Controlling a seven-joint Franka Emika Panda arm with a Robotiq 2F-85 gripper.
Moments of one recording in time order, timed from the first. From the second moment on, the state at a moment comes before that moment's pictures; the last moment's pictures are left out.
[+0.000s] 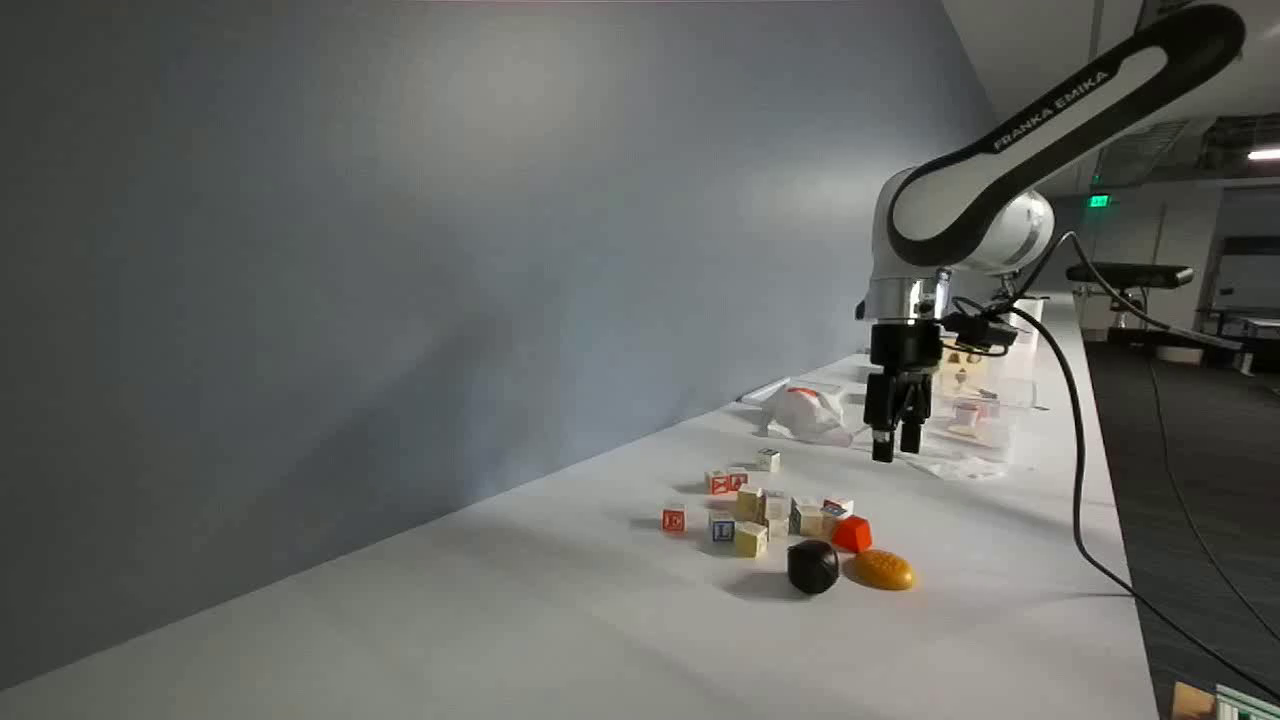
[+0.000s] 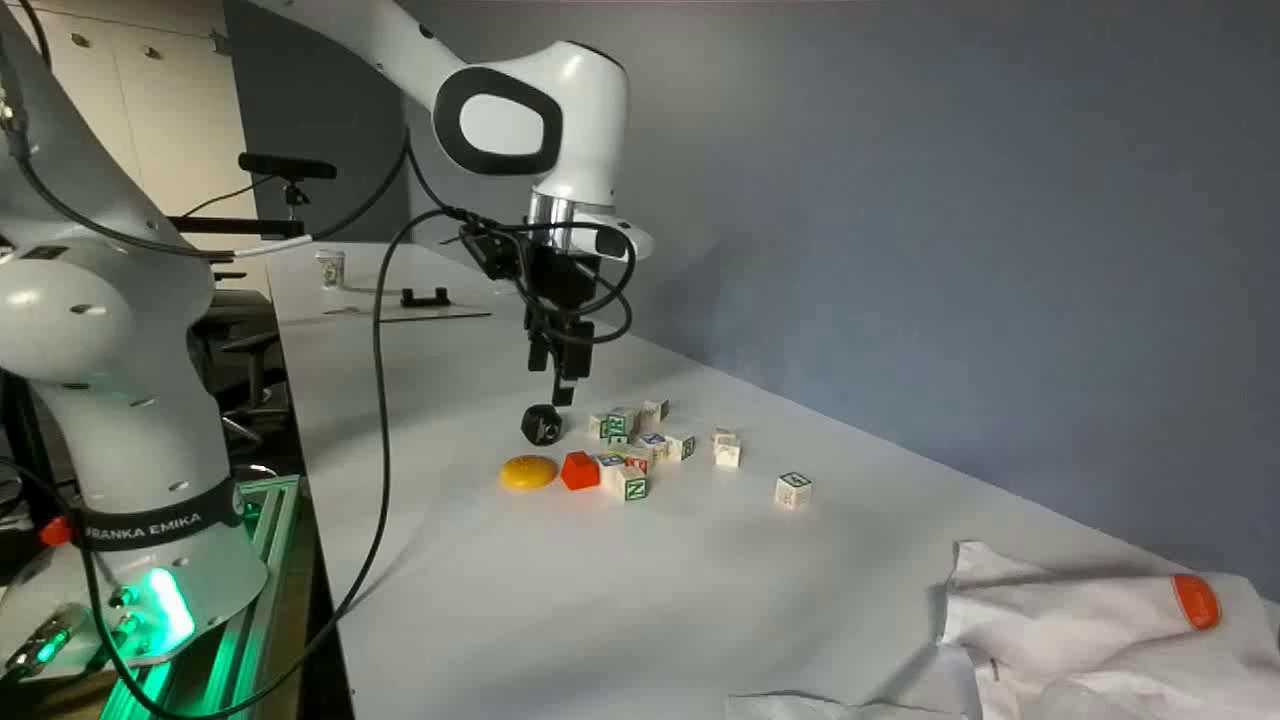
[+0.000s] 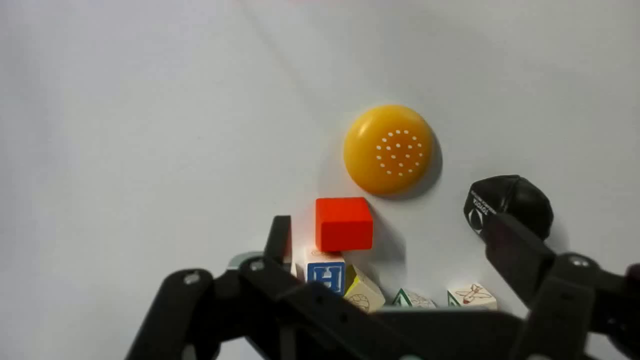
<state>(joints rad) -0.03 -0.37 -0.20 -2.54 0.01 2.08 -0.23</state>
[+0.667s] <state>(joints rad) -0.04 -0.37 -0.19 -2.54 0.01 2.08 -0.22</state>
